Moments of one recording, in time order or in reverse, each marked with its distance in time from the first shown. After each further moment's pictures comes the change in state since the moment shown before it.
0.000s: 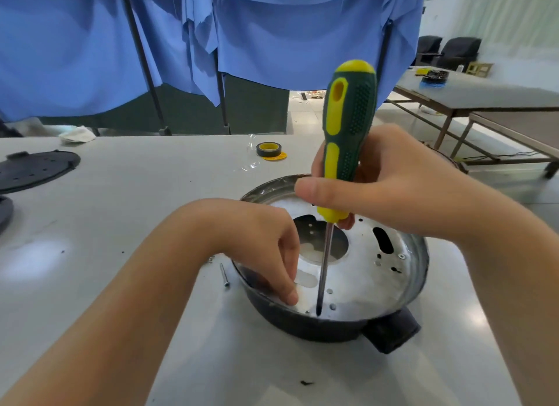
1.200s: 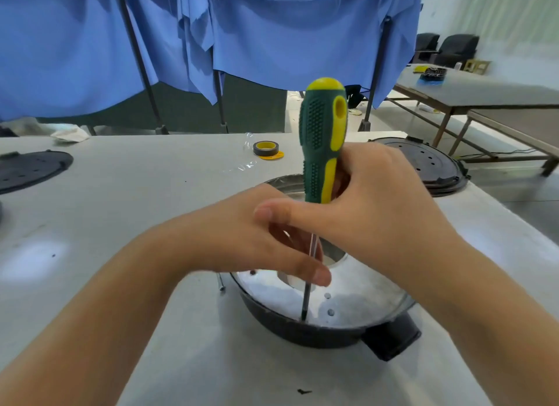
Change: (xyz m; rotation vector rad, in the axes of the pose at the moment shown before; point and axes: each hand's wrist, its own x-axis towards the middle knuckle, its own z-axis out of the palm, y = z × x) left_hand -0.020 0.002 0.007 -0.538 0.256 0.438; right_hand -0.004 0.002 0.033 -0.504 0.359 0.031
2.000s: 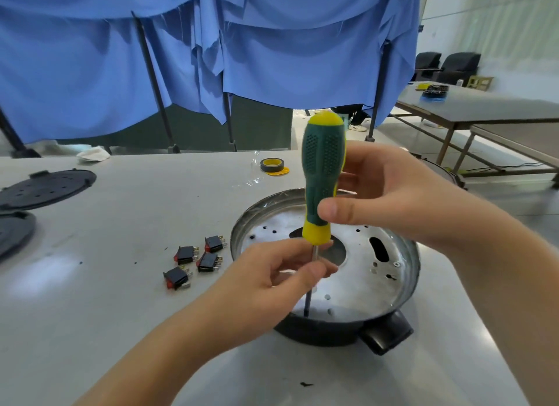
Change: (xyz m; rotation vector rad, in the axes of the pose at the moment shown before) left_hand -0.024 -0.021 0.060 -0.183 0.350 0.111; right_hand 0.007 0.025 -0.032 0.780 -0.420 -0.011
